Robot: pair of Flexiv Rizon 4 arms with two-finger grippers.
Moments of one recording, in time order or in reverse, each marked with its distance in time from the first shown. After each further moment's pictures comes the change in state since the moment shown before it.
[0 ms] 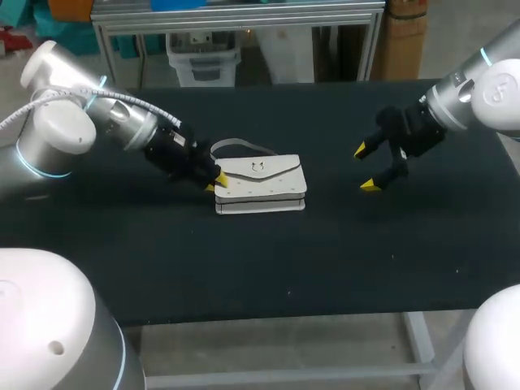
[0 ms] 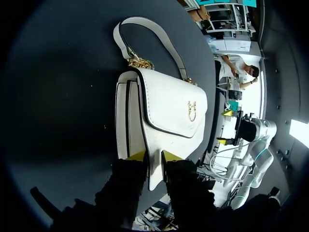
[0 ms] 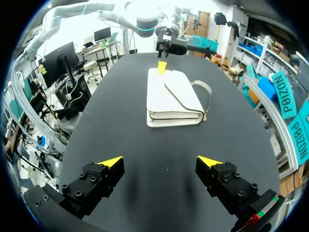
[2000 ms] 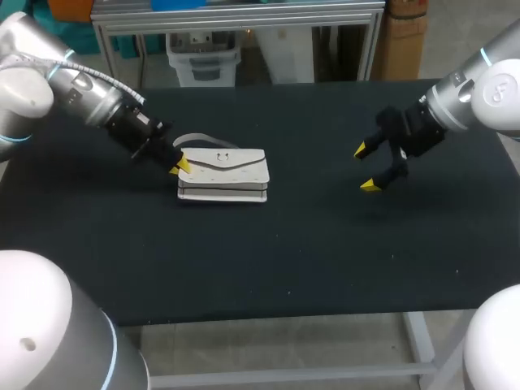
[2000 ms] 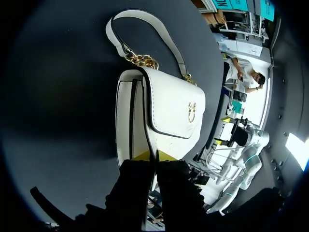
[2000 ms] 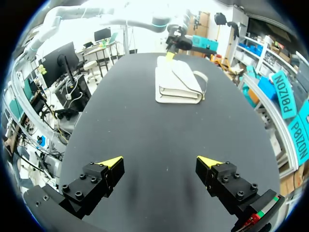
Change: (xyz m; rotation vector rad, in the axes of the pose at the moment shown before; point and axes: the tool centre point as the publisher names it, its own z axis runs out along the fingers) left arm -0.035 -0.023 -0.072 -0.097 -0.030 -0.104; right arm 0.000 0.000 0.000 0.000 0.000 0.000
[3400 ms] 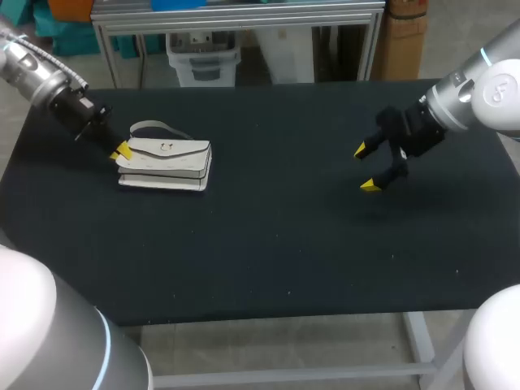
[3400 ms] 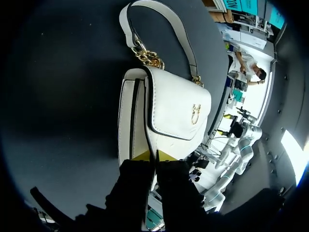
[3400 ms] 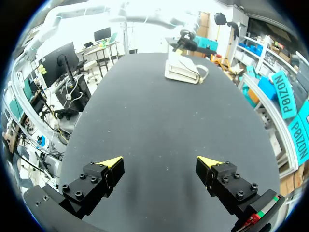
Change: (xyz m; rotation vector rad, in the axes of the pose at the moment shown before) left arm -0.095 -0.050 -0.105 -0.177 0.001 -0.009; right arm 0.000 0.000 0.000 0.000 0.000 0.000
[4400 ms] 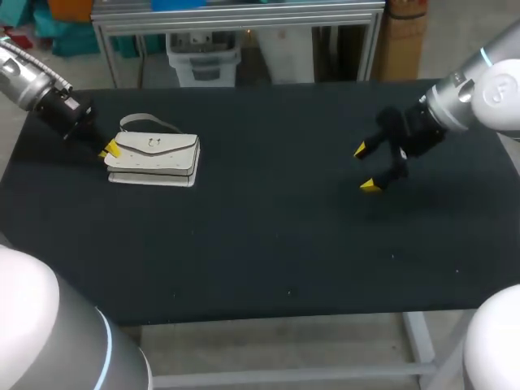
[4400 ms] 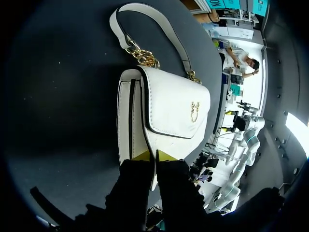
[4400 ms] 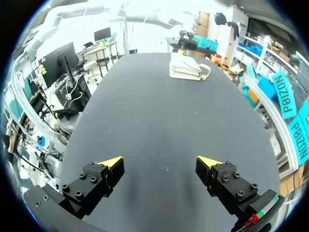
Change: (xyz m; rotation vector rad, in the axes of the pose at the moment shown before) left arm -0.026 -0.014 -0.023 0.077 -0.021 0.155; right arm 0.000 0.000 0.000 0.000 0.000 0.000
